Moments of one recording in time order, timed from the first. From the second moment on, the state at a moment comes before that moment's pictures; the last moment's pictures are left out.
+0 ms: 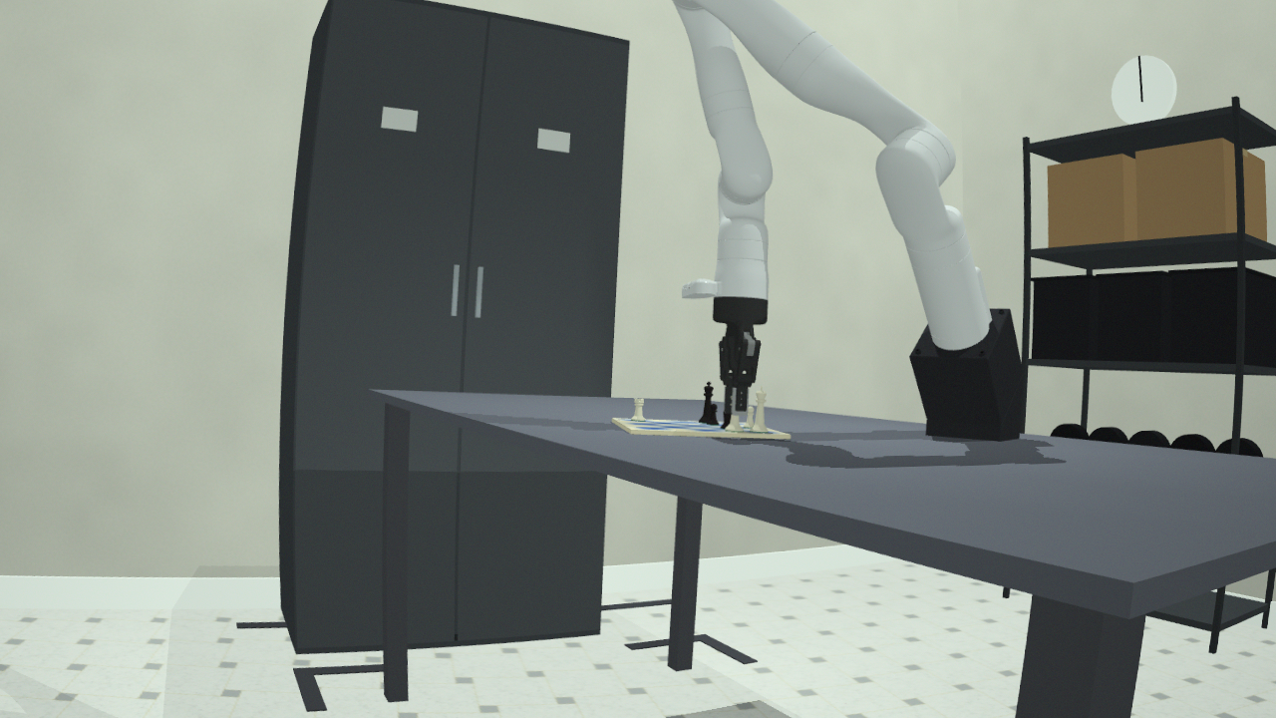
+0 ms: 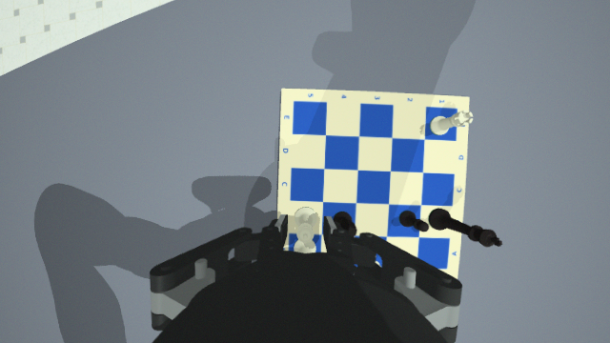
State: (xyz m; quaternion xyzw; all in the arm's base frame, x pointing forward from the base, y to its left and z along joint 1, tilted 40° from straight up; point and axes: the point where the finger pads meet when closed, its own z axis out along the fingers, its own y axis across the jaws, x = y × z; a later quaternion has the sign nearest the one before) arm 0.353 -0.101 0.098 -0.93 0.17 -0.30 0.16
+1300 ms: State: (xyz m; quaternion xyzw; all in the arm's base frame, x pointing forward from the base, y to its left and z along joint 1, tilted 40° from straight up) arm 0.340 -0.099 0.115 -0.93 0.16 -0.29 0.17
